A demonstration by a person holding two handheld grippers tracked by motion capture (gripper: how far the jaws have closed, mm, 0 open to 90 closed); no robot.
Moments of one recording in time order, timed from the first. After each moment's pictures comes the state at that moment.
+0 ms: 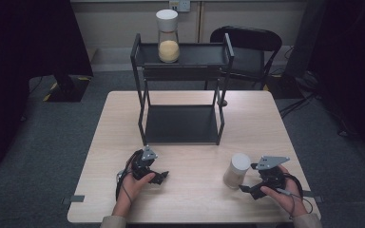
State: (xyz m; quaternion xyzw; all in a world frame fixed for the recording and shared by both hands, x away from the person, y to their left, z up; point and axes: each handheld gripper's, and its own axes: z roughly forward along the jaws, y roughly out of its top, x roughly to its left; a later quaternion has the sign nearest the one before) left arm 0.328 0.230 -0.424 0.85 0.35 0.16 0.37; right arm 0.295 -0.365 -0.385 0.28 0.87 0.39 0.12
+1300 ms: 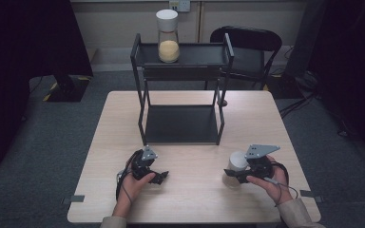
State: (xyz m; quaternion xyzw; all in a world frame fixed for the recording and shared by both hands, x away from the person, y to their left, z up) left arm 0.328 0.230 -0.424 0.85 0.35 0.16 0.37; right arm 0.312 -0.336 -0.367 0.24 0.85 0.44 0.13
